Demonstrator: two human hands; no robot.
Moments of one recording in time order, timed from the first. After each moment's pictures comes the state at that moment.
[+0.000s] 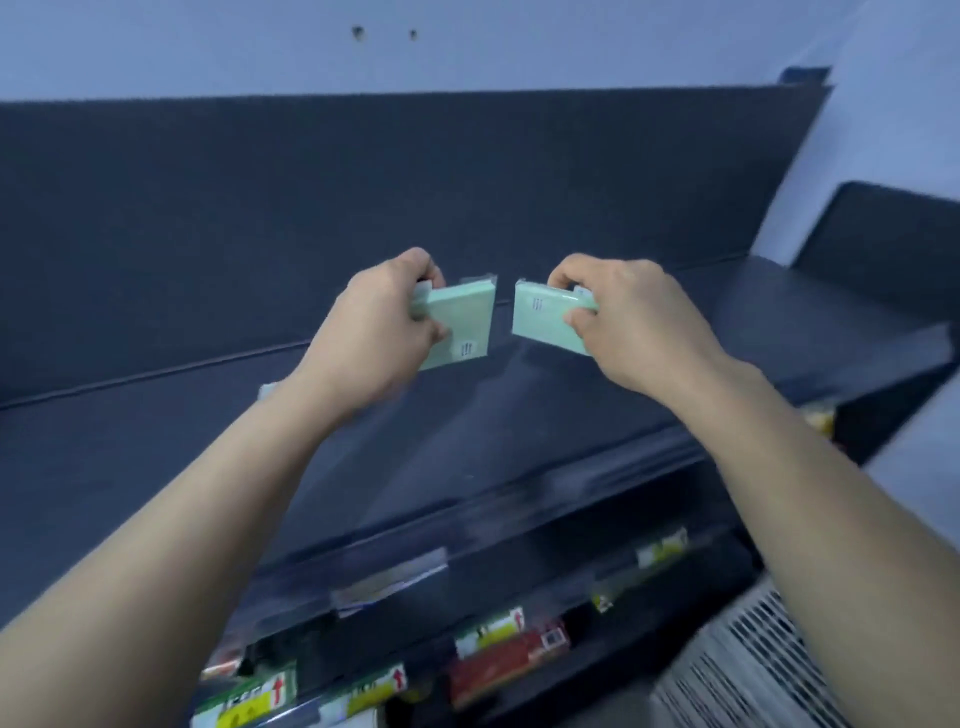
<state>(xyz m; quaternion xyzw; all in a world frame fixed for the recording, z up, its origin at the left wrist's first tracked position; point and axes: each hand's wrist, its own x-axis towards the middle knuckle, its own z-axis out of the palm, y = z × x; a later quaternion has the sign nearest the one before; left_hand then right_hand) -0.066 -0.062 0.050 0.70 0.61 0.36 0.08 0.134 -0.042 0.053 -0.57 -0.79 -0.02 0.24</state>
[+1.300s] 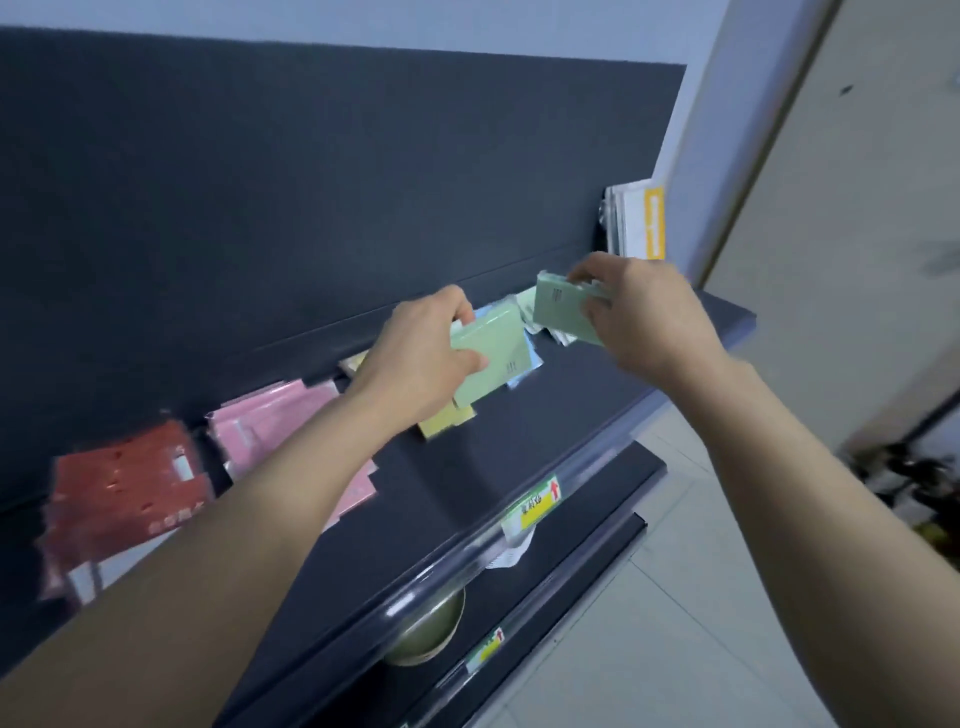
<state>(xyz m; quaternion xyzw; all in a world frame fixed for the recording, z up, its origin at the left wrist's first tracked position) 0.789 -0.426 0.007 0.91 -0.18 0.06 0.37 0.763 -0.614 0.038 -0.98 0.05 -0.20 0.09</state>
